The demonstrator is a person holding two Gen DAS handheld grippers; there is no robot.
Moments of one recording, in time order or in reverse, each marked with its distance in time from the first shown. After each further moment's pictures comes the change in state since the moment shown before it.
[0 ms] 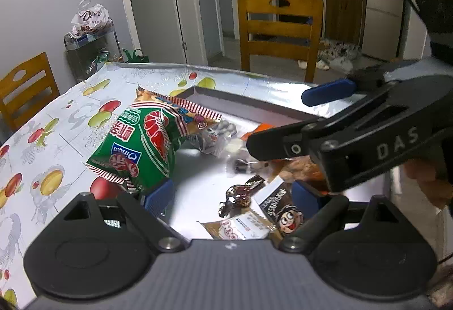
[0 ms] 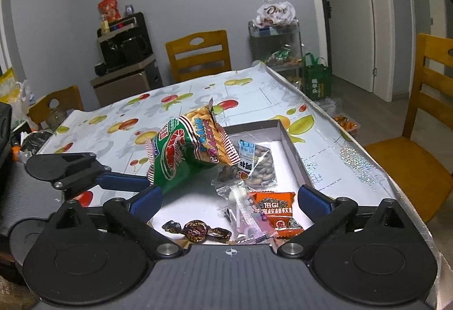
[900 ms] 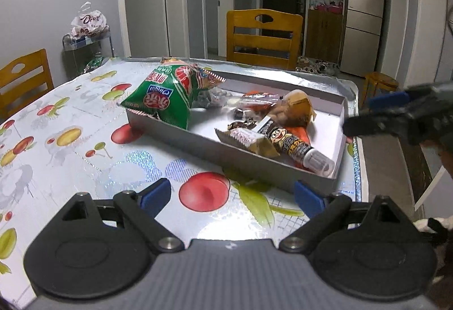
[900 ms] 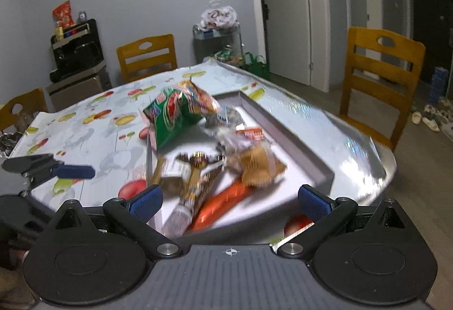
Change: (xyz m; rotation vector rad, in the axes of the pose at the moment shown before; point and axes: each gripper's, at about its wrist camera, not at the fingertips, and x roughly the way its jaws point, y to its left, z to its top) left arm -0.085 0.029 -0.102 -0.023 -0.085 -0.081; right arm -0.088 0.072 -0.088 0.102 -0.021 -0.281
